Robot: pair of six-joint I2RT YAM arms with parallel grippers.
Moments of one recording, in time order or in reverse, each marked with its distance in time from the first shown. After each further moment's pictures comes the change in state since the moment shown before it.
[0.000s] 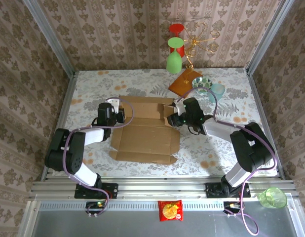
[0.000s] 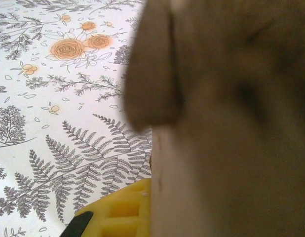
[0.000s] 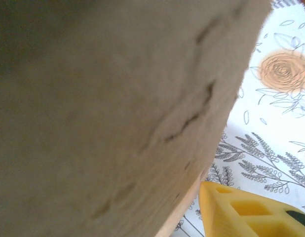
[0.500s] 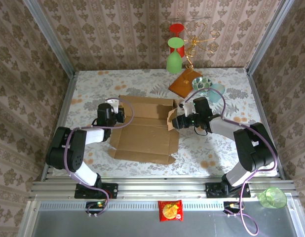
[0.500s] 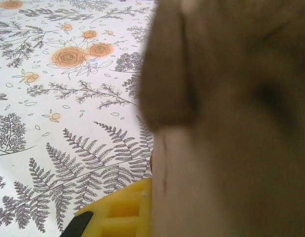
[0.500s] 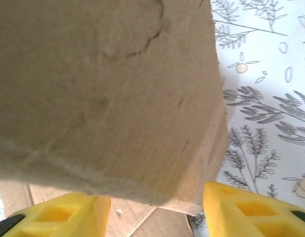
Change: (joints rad) left arm 0.010 0.030 -0.016 0.085 0.010 0.000; right arm -0.146 -0.014 -0.034 -0.073 -0.354 0.001
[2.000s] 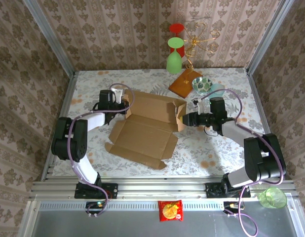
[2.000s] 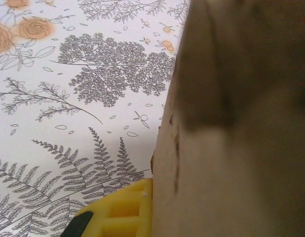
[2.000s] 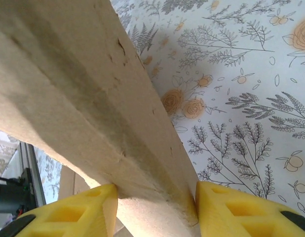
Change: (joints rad) left arm 0.034 0.137 0.321 -0.367 0.221 -0.025; right arm -0.177 -0.134 -0.105 0.077 -0.280 0.129
